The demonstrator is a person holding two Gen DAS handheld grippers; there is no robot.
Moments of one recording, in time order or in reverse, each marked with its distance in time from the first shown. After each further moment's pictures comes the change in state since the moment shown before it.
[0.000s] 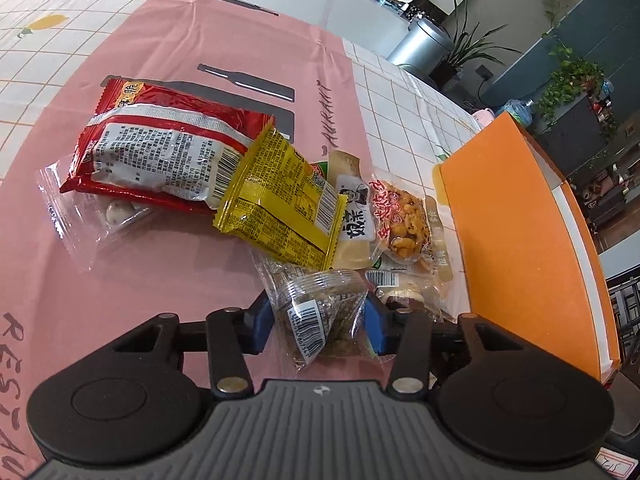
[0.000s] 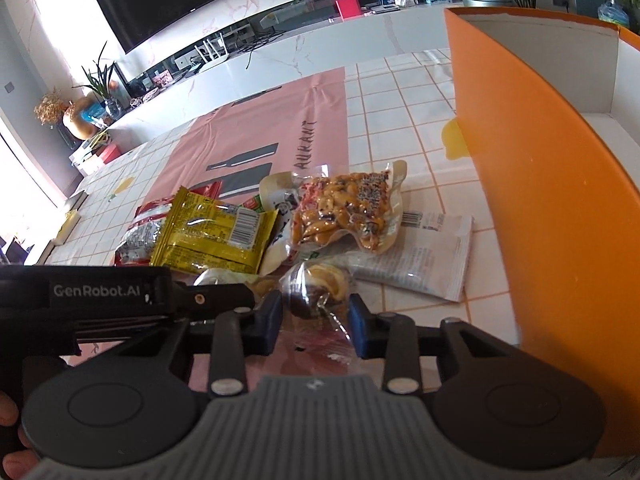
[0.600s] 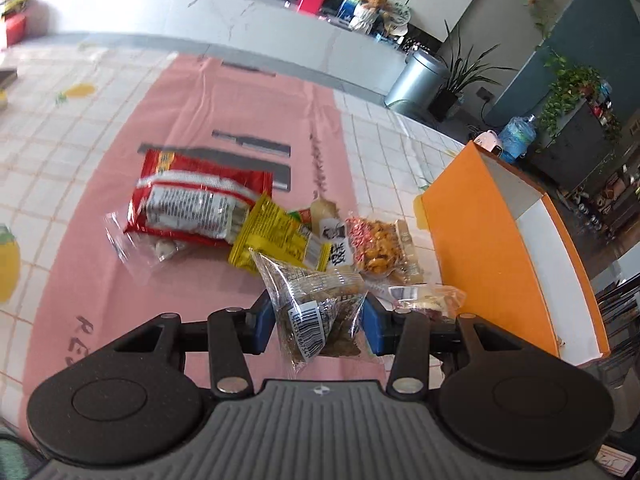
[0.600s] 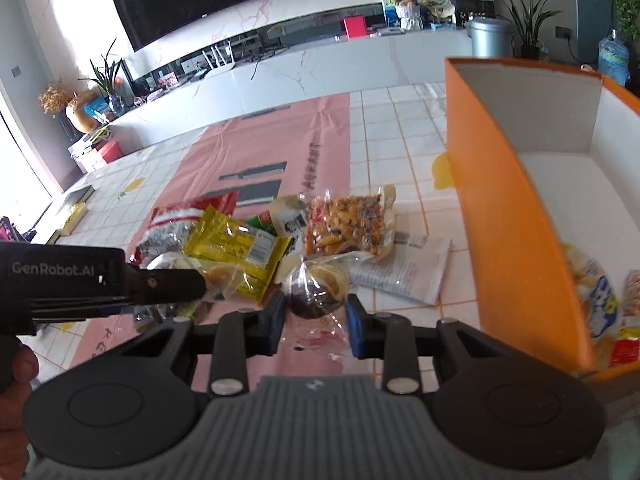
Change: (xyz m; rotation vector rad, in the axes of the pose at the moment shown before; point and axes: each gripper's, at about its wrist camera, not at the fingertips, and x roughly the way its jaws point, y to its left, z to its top) left arm -0.070 -0.038 -0.008 0.079 -0.127 0.088; right arm -0.056 0.016 0.002 -0.077 -0.066 -0.043
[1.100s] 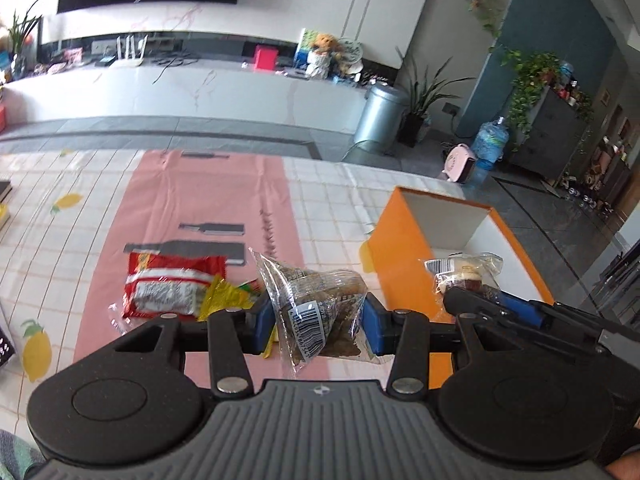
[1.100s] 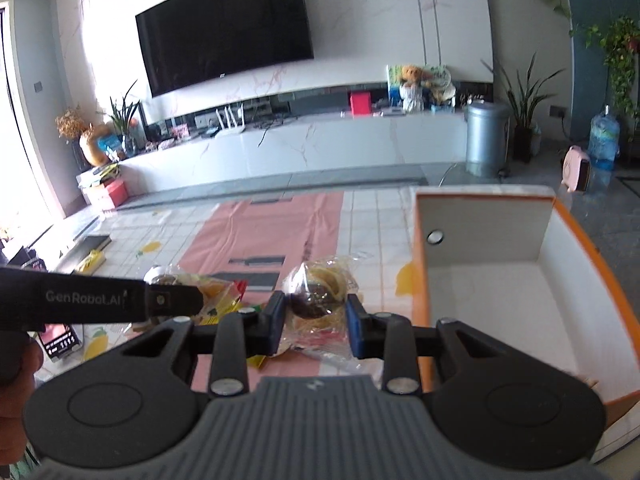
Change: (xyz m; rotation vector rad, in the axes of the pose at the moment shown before) left arm -0.062 -0.073 0.018 0.182 -0.139 -0.007; right arm -0.109 -0.012 0.041 -0.076 -0.205 -0.034
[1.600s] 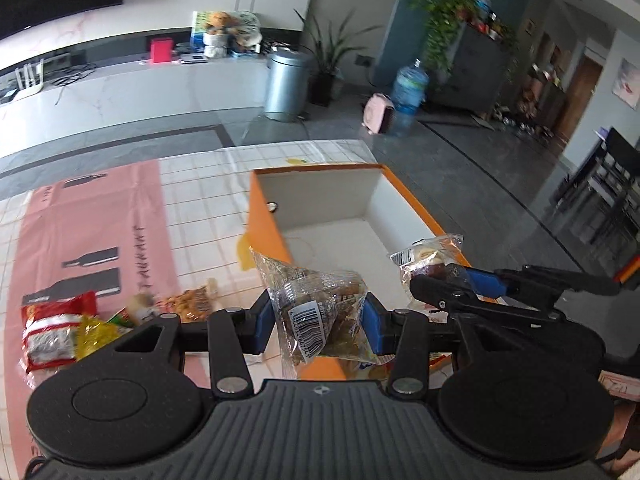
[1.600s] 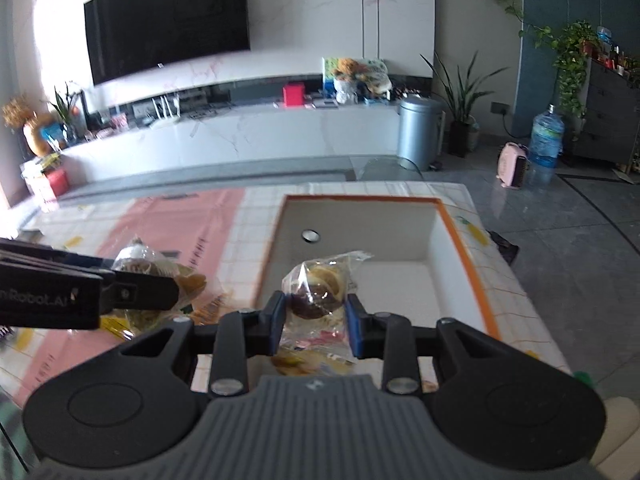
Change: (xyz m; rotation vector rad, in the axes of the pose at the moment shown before) left arm 0.059 -0.110 0.016 0.227 0.122 -0.165; right arm -0.020 -0.101 0.018 -0.033 0.100 -0.199
